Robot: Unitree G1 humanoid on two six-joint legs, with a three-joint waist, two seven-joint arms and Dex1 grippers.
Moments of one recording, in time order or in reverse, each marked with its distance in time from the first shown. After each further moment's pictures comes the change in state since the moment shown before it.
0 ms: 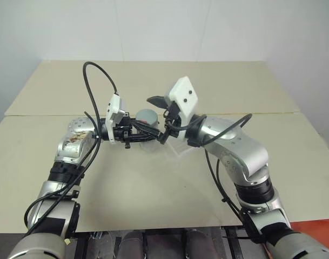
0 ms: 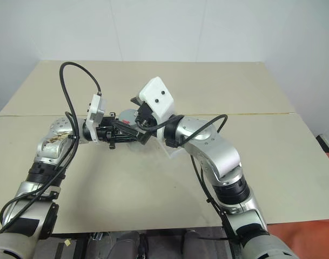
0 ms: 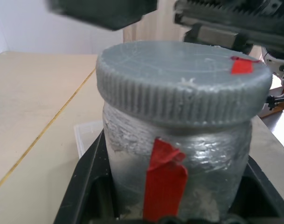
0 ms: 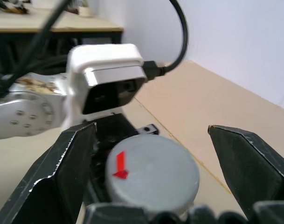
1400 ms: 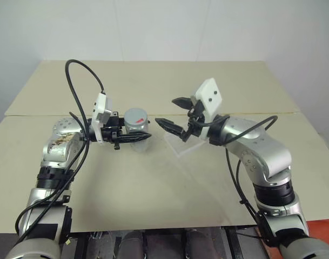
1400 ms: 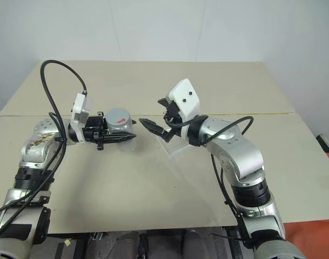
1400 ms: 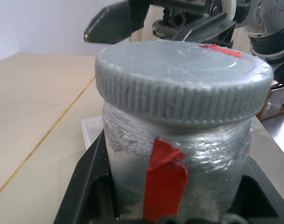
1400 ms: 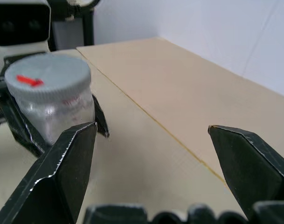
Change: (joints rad) left arm 0.064 0.048 0.093 -0.102 -0.002 0.065 -0.039; right arm 0.083 -0.151 -0.115 -0.030 0.059 0.011 0.069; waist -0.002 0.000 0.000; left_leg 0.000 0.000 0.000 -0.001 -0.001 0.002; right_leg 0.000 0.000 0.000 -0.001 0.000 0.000
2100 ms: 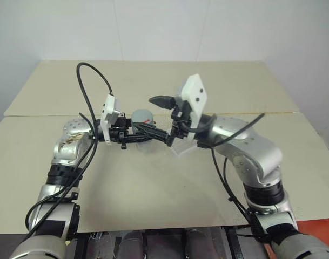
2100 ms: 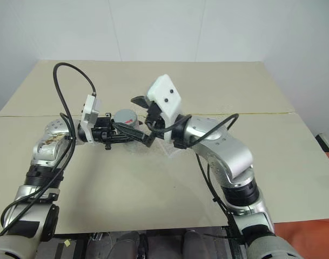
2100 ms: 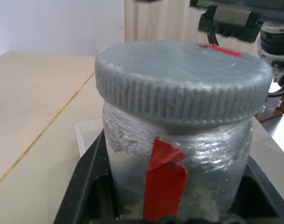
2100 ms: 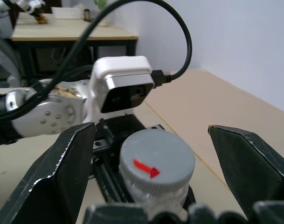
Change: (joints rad) left arm -0.042 -0.068 -0.021 0.074 0.040 -0.029 -0.002; right arm -0.088 0.110 0.073 -0.031 0.039 0.001 -0.011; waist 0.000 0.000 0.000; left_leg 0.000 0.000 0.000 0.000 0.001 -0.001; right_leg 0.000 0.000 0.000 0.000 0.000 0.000
